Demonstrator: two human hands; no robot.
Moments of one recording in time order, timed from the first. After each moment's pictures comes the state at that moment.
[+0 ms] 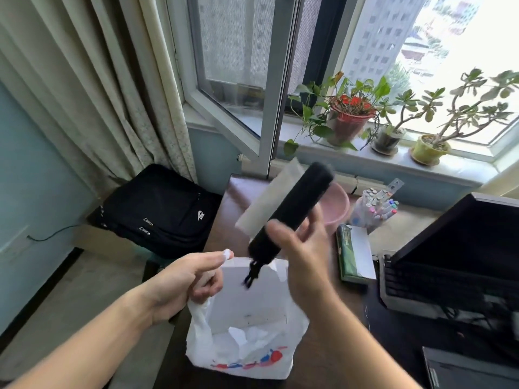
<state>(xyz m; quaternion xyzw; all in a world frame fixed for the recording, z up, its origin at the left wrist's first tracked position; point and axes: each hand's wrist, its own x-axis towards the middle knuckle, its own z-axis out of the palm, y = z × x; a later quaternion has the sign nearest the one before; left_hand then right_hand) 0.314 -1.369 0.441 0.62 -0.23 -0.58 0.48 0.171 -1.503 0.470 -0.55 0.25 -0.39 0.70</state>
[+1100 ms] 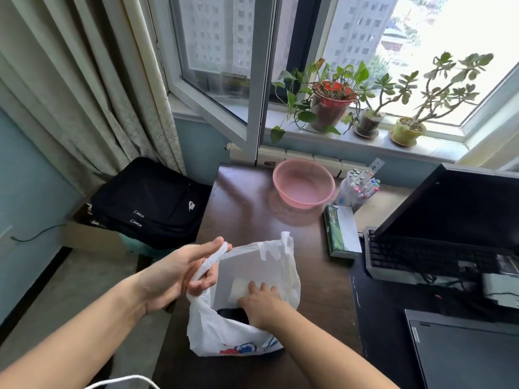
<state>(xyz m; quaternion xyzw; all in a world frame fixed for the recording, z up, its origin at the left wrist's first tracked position) 0.300 -1.345 0.443 0.58 -0.23 -0.63 0.46 0.154 -1.454 0.320 -0.90 0.20 0.37 0.11</state>
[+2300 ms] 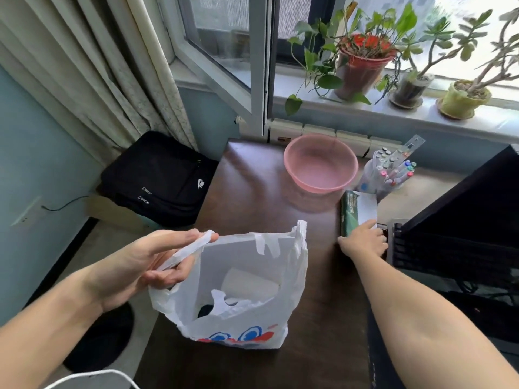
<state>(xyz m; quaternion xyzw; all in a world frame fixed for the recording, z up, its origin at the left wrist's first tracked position) 0.301 -1.367 0.450 0.63 -0.26 -0.61 0.41 0.084 -1.696 0.253 -0.69 0.70 0.10 0.16</state>
